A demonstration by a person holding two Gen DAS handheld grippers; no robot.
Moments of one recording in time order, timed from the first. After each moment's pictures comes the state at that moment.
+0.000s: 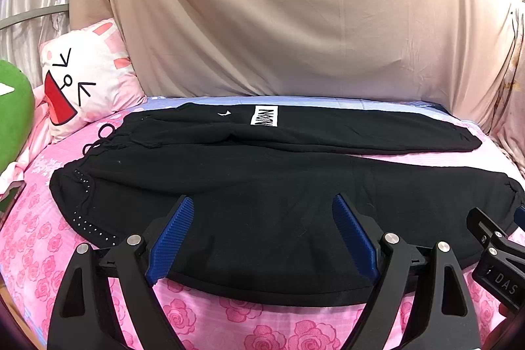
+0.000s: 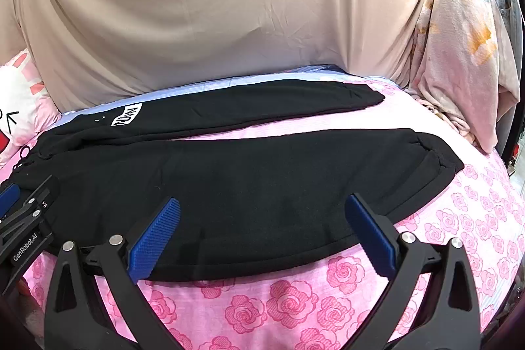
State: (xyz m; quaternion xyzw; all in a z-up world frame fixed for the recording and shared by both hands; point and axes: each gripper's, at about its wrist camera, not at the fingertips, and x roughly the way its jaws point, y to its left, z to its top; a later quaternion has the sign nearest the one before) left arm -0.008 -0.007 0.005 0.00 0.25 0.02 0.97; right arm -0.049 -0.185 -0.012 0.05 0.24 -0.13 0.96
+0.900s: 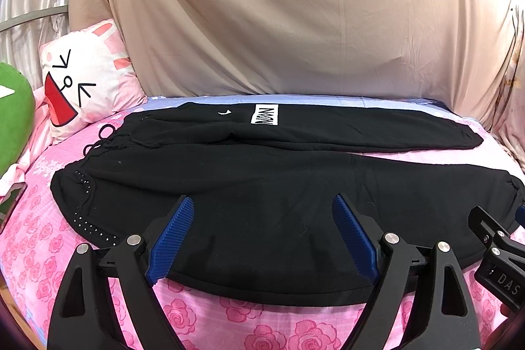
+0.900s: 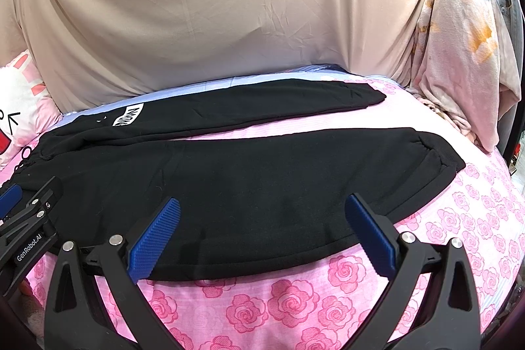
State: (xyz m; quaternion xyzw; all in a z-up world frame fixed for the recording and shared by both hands) left arm -0.008 -0.008 0.004 0.01 0.25 0.02 0.97; right arm -0.048 -0.184 -0.015 0.05 0.24 -0.13 0.96
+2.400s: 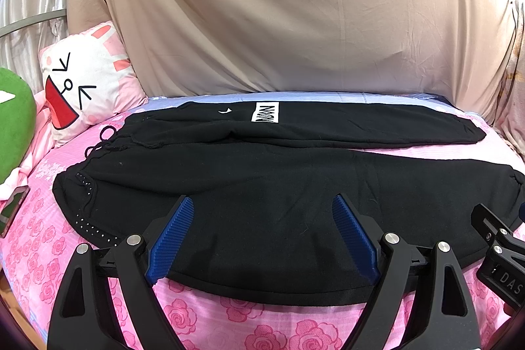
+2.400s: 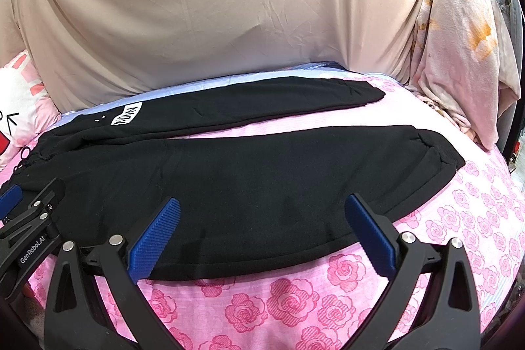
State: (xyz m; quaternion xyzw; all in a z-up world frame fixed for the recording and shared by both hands) left arm -0.011 -0.010 0.006 0.02 0.25 0.02 0.97; right arm -0.047 -0.183 -0.021 0.05 0.25 -0.13 0.96
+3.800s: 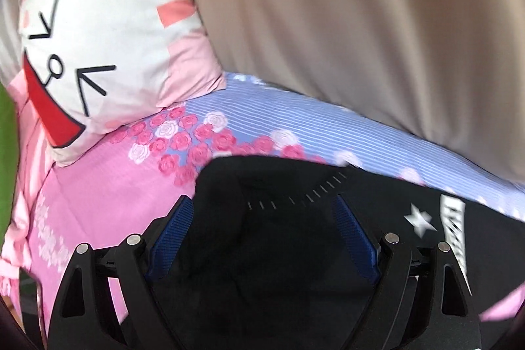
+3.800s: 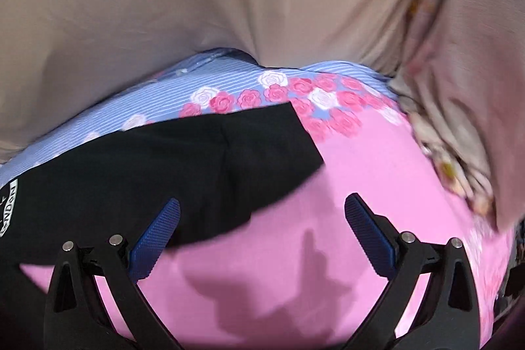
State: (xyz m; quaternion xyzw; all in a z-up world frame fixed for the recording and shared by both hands) left arm 0.297 0.269 0.041 -0.08 0.41 0.14 0.90; right arm 0.189 -0.496 -0.003 0.12 0.38 -0.17 0.90
